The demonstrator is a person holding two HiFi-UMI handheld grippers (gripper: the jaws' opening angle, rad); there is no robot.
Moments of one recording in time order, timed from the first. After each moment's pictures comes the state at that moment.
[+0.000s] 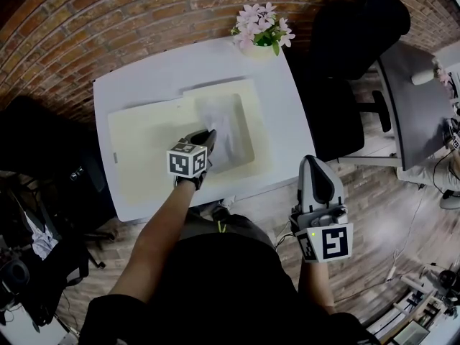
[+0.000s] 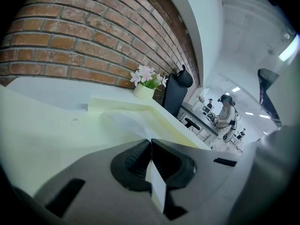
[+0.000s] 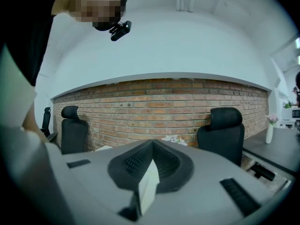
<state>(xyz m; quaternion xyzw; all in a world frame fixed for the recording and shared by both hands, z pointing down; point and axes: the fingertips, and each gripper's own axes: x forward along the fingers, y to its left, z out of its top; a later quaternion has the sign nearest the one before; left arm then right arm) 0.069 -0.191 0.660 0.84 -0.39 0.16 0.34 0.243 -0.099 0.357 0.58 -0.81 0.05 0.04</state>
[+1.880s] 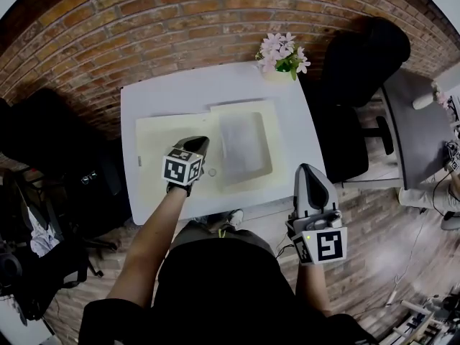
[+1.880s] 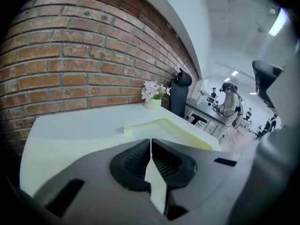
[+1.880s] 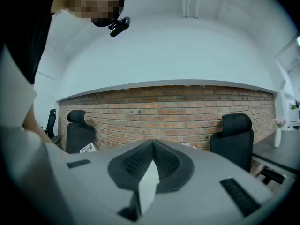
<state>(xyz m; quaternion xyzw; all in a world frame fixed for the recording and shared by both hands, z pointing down) -0.030 -0.190 0.600 0.85 -0.42 0.21 0.25 0.173 -0.080 0.331 0.55 -0.83 0.01 0.01</state>
